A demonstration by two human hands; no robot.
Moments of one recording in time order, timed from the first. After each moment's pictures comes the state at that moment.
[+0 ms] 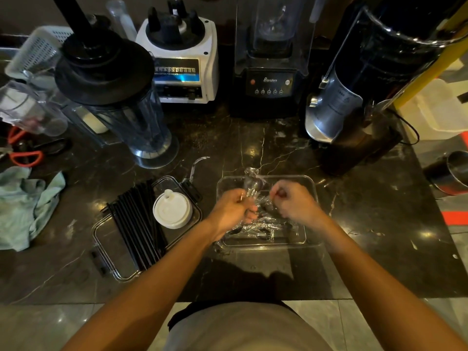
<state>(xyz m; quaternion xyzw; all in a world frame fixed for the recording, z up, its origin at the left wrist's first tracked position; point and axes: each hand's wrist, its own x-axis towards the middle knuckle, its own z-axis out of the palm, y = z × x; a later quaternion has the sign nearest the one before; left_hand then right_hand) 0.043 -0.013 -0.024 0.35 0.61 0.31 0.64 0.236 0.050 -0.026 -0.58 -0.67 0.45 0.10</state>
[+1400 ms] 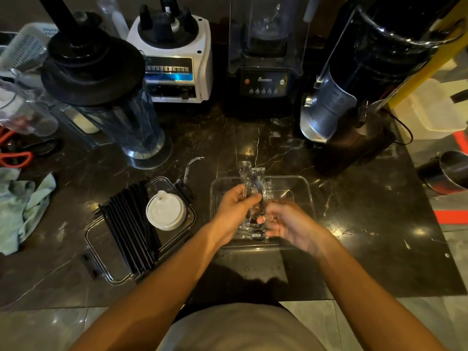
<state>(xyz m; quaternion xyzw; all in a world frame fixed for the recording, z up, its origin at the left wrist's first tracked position) 0.070 -0.011 -0.028 0.28 0.56 0.41 0.67 0.242 0.015 -0.020 -0.50 -0.30 0.80 0.18</state>
